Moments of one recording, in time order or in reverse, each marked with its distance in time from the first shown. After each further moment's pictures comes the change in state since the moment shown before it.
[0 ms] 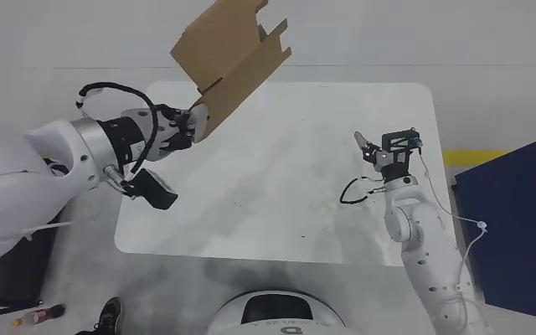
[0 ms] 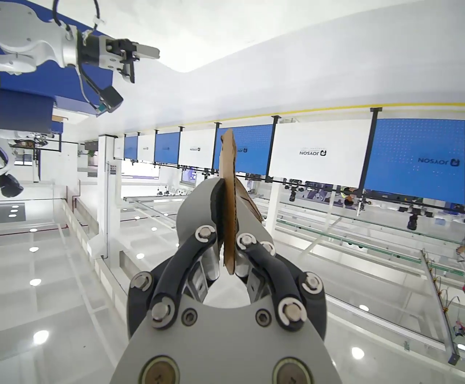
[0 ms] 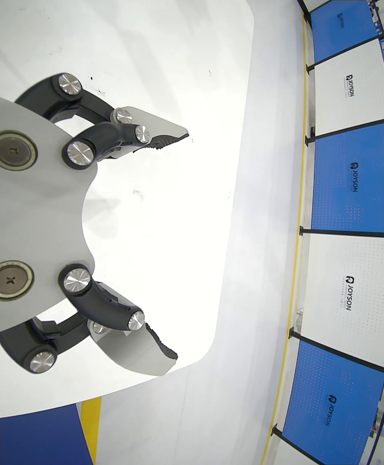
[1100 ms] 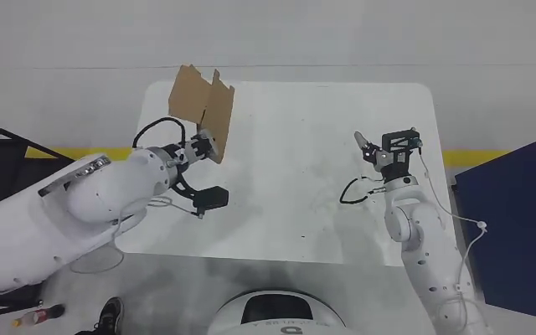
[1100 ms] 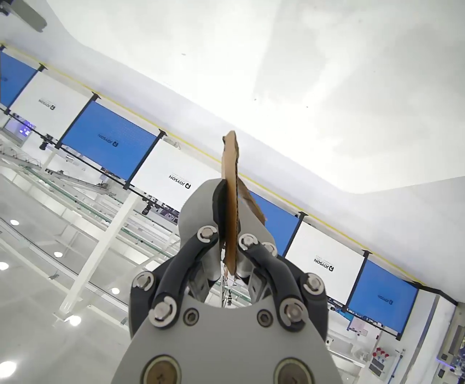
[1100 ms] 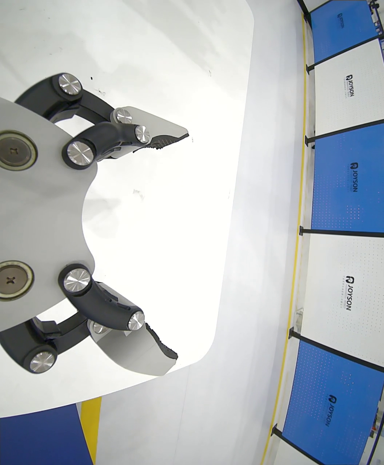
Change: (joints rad) left arm 0.182 -0.196 0.196 0.172 -0.567 -0.458 -0.619; right arm 0.000 0.000 0.000 0.000 0.000 0.000 0.000
